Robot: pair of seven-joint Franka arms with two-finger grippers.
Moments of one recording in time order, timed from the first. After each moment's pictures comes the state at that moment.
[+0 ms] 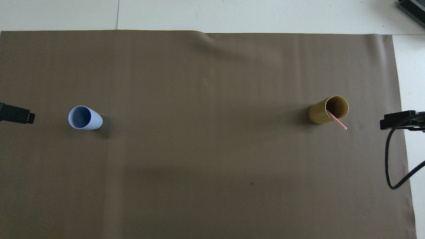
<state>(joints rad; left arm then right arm) -0.11 -0.05 0.06 -1.50 -0.02 1.46 0.17 -0.05 -0.14 0.02 -1.65 -0.02 1.53 0.06</state>
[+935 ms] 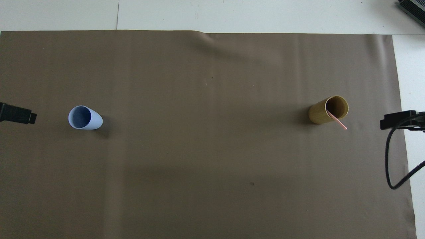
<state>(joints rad) -0.11 -0.05 0.05 -1.50 -0.02 1.46 0.17 -0.05 -0.14 0.02 -1.65 -0.02 1.53 0.06</state>
